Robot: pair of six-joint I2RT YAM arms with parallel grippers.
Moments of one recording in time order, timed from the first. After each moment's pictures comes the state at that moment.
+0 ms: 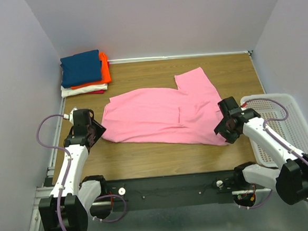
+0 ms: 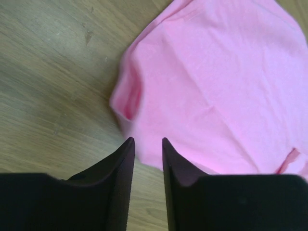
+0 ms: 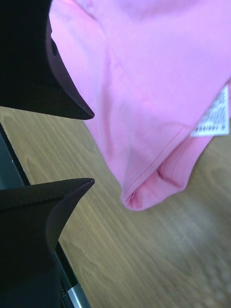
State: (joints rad) left arm 0.02 0.95 0.61 -0.49 -0.03 -0.78; right arm 0.28 1.12 0.74 -0.93 0.24 1.04
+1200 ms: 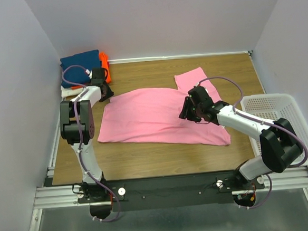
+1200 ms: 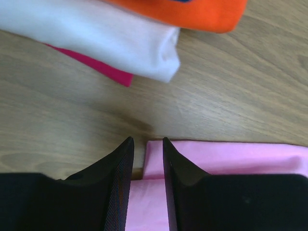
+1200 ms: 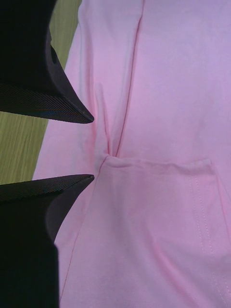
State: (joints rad) left arm -0.03 2.03 1.43 -0.27 -0.12 -0.48; right arm 0.56 1.48 0.92 -0.31 0.07 0.74
